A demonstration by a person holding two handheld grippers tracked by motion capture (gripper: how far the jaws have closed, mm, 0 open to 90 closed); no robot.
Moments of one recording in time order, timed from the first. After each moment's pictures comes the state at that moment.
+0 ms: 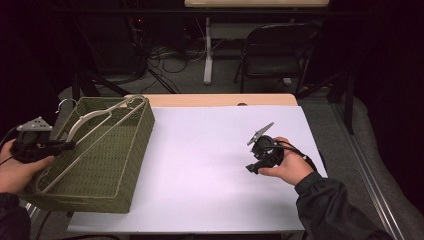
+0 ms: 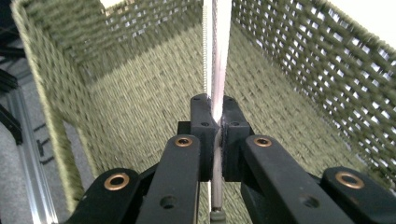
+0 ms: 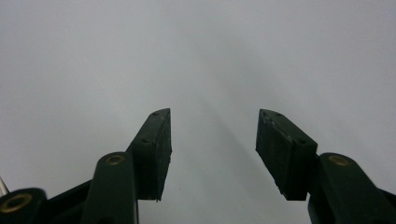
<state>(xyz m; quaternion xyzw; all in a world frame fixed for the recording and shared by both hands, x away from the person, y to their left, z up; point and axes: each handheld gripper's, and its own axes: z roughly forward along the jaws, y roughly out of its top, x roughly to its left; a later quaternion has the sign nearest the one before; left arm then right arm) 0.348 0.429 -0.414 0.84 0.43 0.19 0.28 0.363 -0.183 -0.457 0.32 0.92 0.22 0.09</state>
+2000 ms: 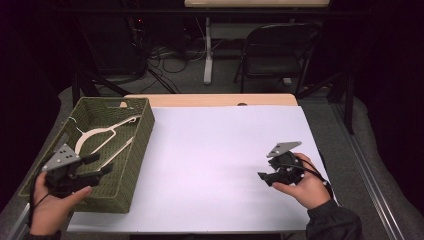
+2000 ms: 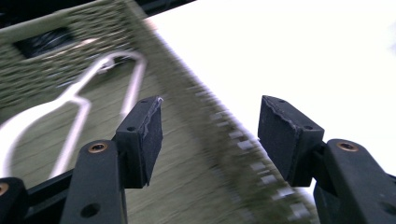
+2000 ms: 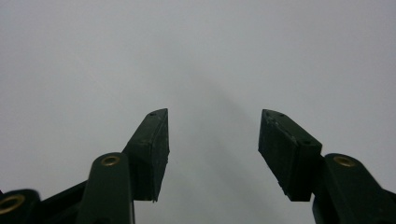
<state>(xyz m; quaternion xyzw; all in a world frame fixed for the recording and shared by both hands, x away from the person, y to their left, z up) 0.268 0.317 -0.432 0.79 0.39 0.22 0.42 0.307 -0.227 -0.463 0.37 0.87 0.28 0.16</state>
